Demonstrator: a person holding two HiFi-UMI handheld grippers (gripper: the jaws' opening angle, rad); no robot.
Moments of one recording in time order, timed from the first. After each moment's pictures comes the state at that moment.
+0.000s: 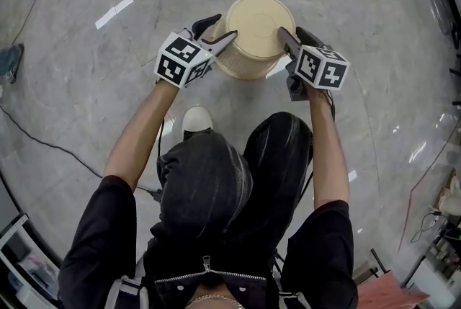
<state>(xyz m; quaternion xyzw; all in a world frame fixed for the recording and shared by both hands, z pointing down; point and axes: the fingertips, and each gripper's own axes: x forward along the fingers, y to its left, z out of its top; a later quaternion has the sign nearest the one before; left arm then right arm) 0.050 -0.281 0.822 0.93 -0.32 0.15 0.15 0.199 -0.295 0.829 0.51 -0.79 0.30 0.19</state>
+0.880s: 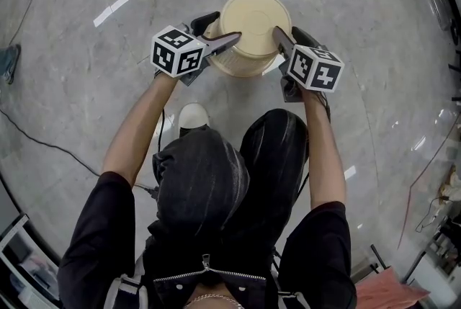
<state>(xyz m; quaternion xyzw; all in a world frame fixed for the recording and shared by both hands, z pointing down) 0.068 -0.280 0.836 0.93 -0.27 0.09 0.25 0.200 -0.283 0.829 0.53 -0.77 0.30 0.20</state>
